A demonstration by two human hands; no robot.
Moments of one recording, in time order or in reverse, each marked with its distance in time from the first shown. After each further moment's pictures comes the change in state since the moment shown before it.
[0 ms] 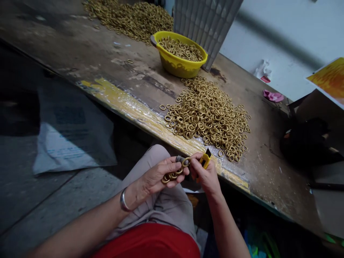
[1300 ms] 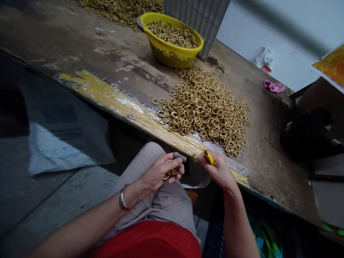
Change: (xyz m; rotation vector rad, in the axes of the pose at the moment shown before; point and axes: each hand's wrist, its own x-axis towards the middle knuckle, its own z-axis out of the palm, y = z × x) left_hand 0.013 -0.009 -0.003 0.273 0.199 0.085; right_hand 0.008 -0.032 -0.054 -0.719 -0.100 -0.111
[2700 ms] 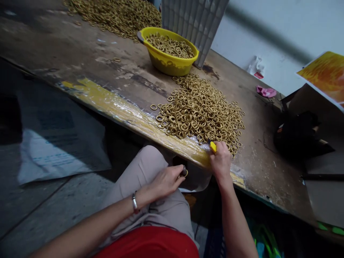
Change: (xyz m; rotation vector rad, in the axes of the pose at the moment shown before) left_hand 0.009 -0.034 -0.009 1.407 -0.045 0.319; right_hand 0.021 0.038 -0.001 -0.674 0.583 -0.024
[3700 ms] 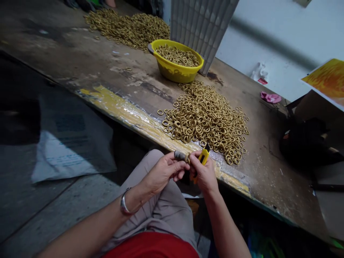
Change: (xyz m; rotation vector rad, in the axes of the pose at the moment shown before) left_hand 0.010 0.028 -0.043 -1.304 0.218 -0.200; right_hand -0.024 -0.082 0.006 1.463 -0.398 0.539
